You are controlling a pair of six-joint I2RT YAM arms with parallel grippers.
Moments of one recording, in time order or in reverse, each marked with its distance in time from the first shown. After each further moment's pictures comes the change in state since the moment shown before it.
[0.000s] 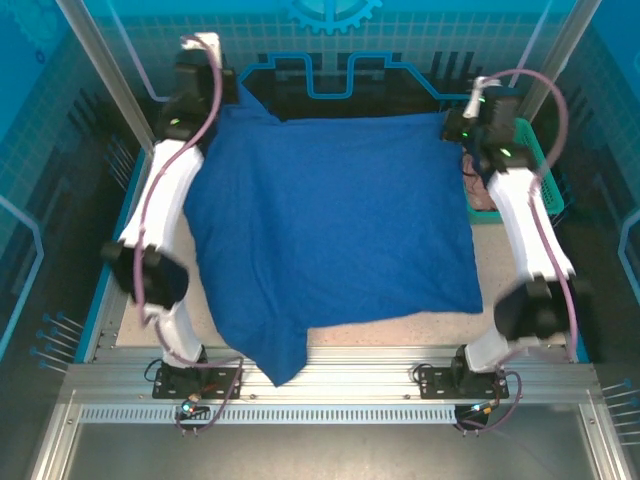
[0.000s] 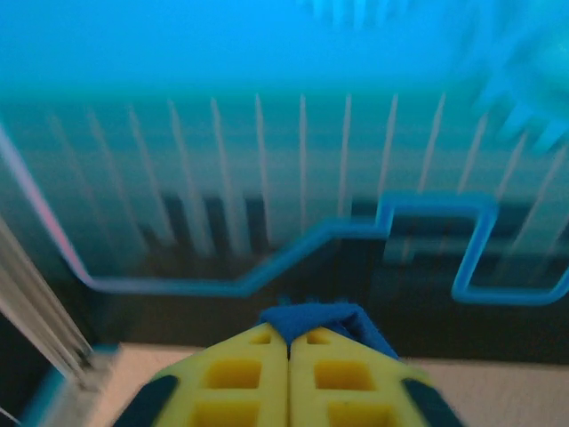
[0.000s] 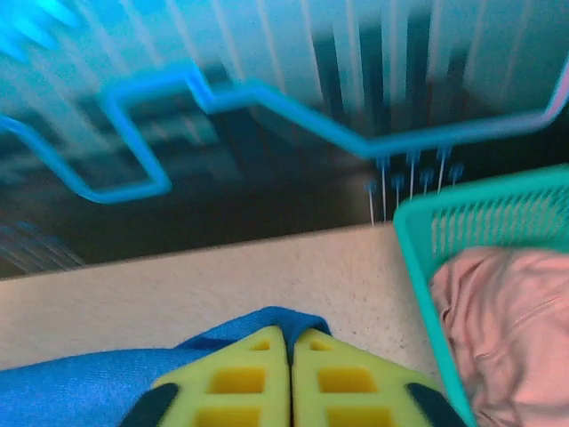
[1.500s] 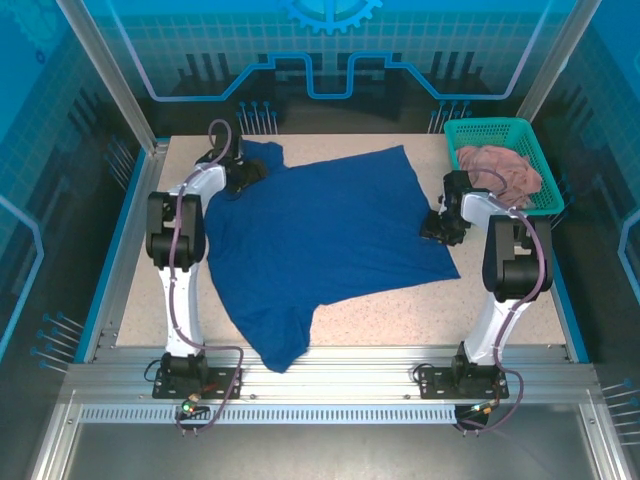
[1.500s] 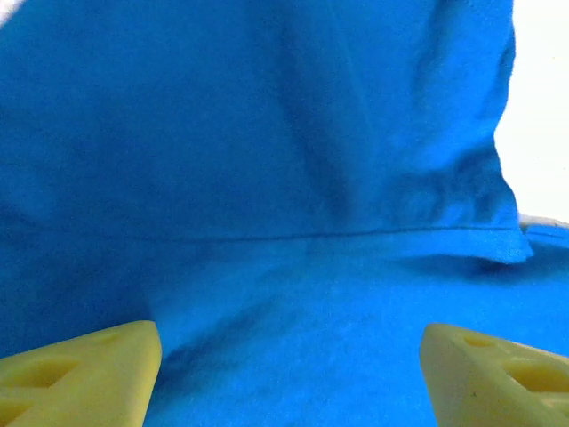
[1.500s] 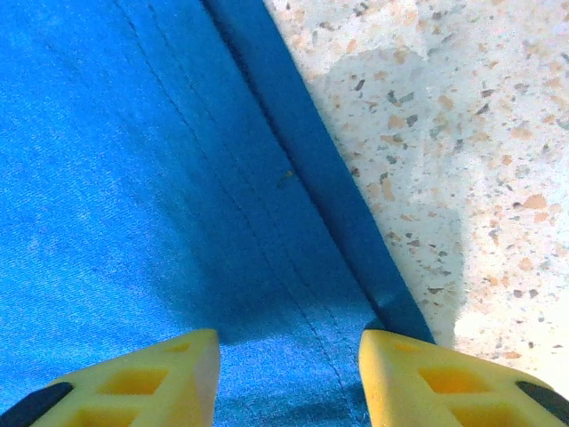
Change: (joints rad) left arm 0.091 0.316 -0.323 -0.047 0.367 -0.475; right arm -0.060 0.167 -0.490 -0.218 -0.101 0.082
